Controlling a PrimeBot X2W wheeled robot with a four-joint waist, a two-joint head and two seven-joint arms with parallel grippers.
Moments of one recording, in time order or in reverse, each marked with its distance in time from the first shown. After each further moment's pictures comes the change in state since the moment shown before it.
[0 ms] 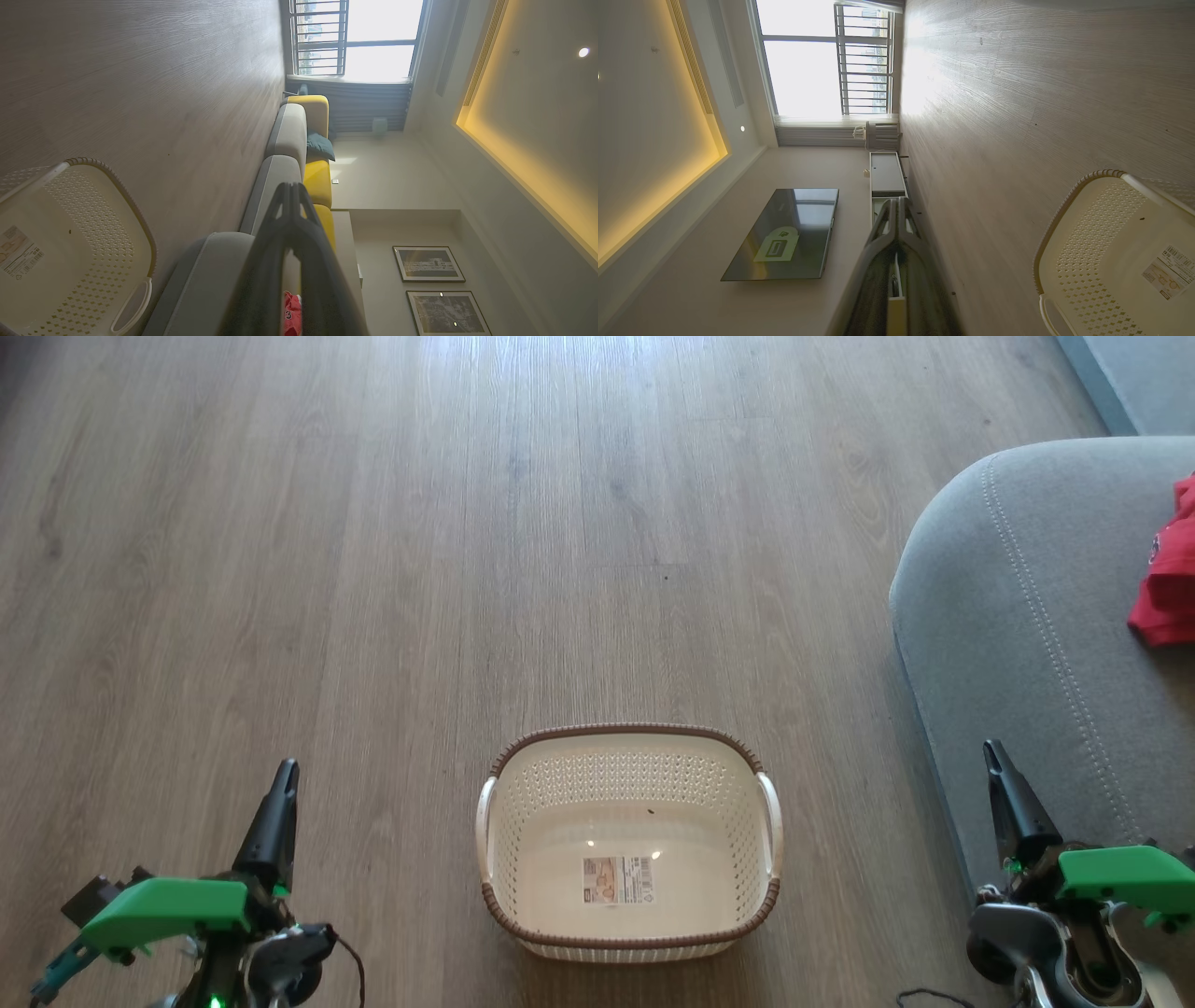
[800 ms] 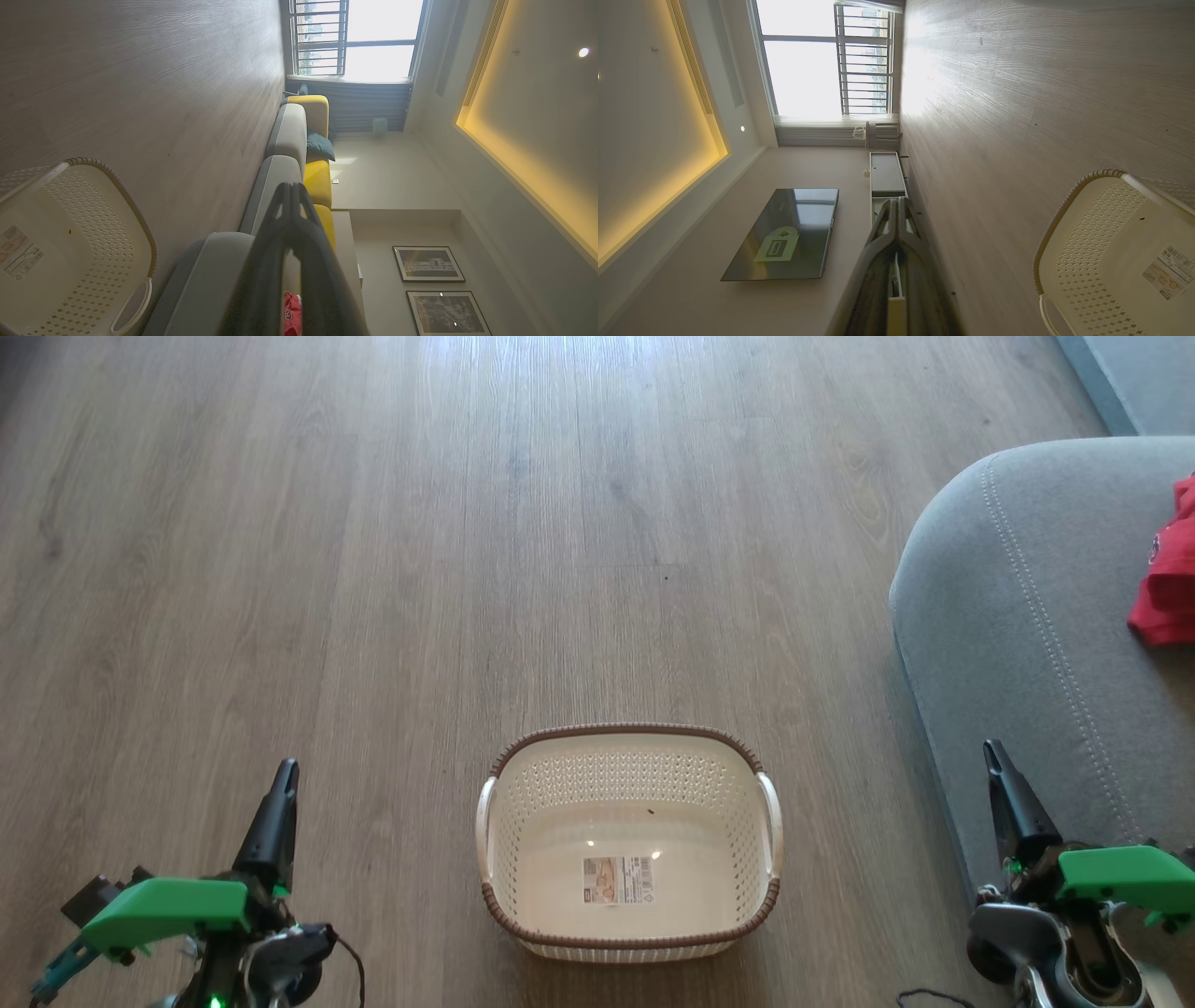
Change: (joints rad) left arm 0.000 0.000 0.000 0.000 0.000 0.000 0.000; right arm 0.000 0.000 0.000 0.000 0.000 0.000 0.000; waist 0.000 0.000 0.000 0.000
